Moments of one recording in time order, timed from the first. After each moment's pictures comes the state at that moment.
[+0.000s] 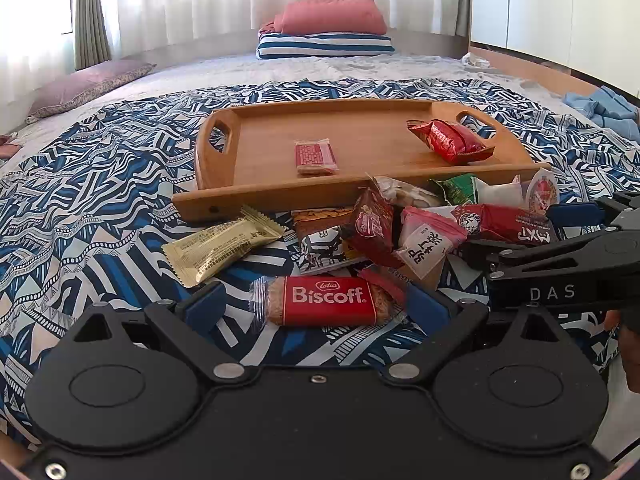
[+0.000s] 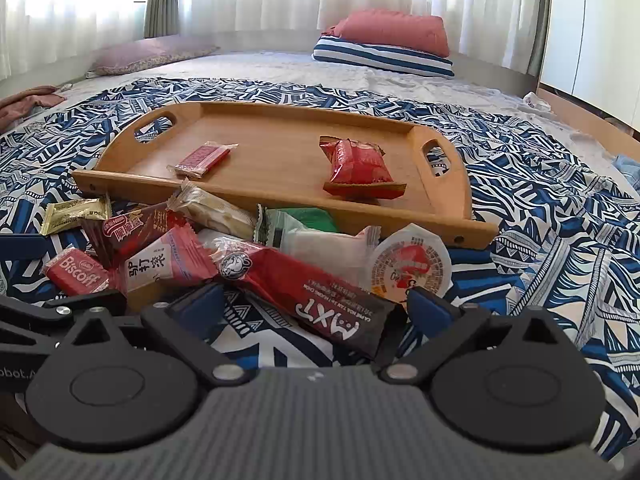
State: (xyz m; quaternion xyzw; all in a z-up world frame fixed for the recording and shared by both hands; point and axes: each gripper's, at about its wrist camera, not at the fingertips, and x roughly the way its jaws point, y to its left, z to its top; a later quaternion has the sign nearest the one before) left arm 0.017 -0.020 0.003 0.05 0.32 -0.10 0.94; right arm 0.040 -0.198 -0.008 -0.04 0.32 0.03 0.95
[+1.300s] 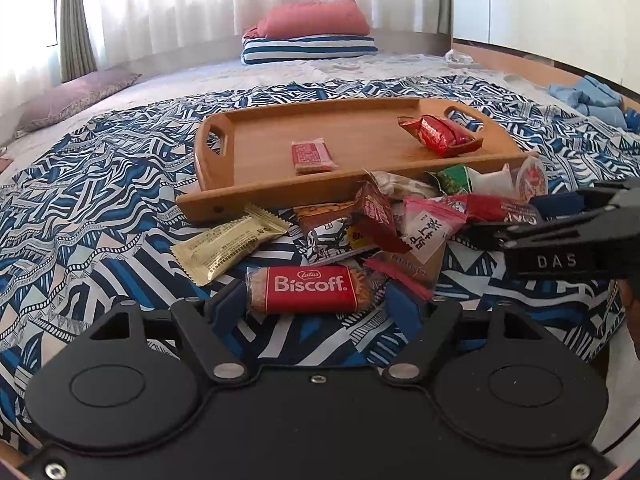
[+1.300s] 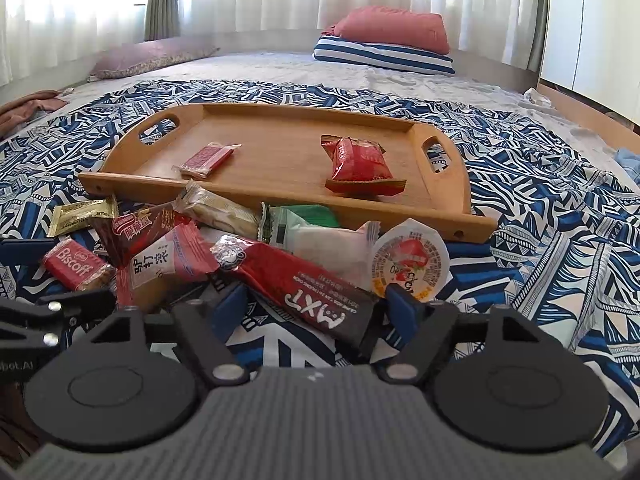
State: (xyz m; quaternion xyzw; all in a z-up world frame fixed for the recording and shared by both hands) left arm 0.008 -0.008 0.002 0.06 0.31 -0.12 0.94; right arm 0.033 -0.198 -0.006 -0.03 0.32 0.03 0.95
